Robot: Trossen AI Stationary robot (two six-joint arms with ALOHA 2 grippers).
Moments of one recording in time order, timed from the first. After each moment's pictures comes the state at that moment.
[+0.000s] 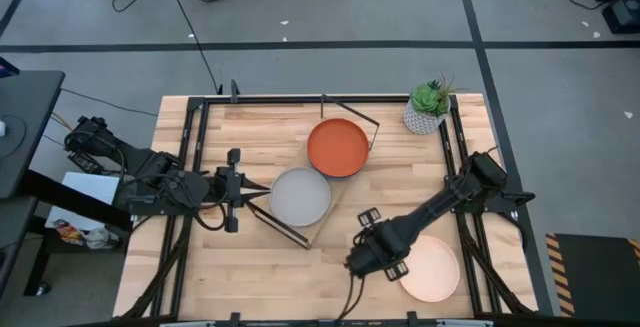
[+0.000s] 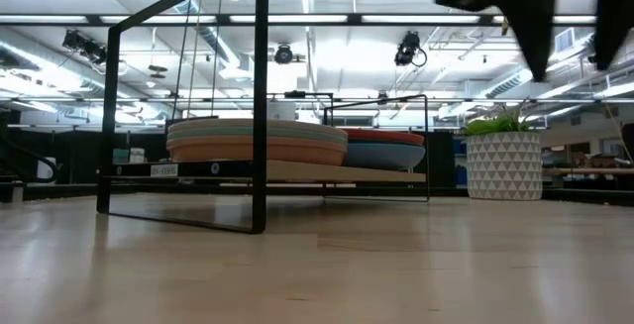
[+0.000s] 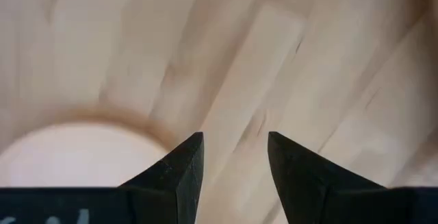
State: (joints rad) left arm -0.50 1.00 1.05 -0.48 -0.57 -0.02; right arm 0.55 1.96 1.64 -1.32 0.09 0.16
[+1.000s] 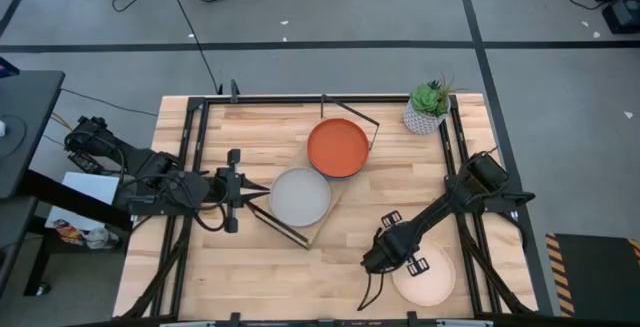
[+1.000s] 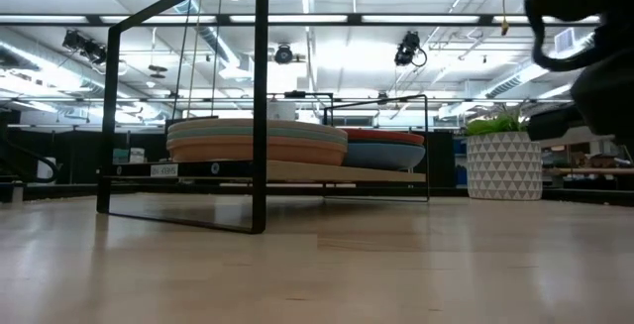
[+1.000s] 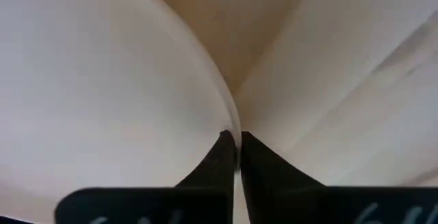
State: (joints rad) left arm -0.50 1.00 1.05 -0.49 -0.57 -0.01; right arm 0.57 1.96 1.20 -1.14 -0.09 0.18
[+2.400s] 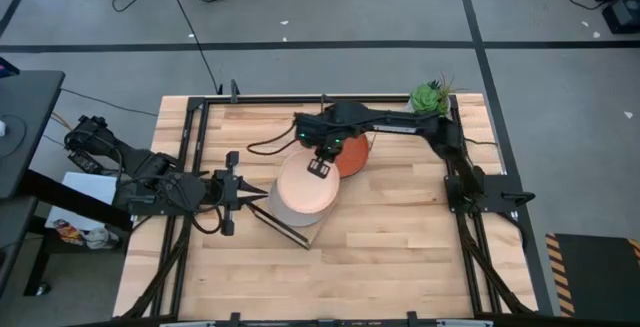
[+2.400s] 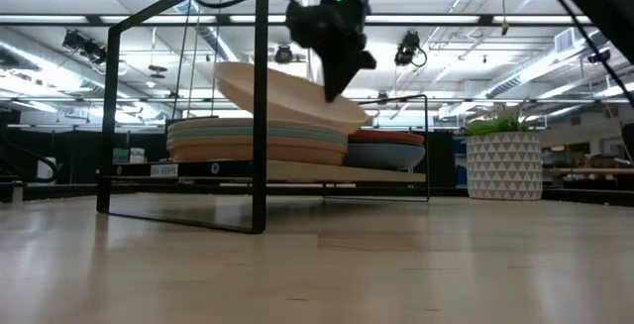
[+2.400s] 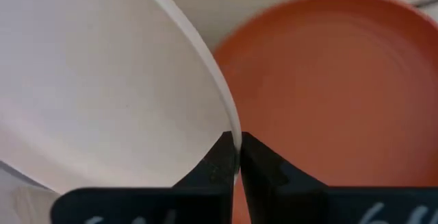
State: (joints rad) left arm -0.52 0.99 1.05 -0.49 -0.57 0.00; right arm -0.15 2.14 2.12 -1.32 0.04 0.31
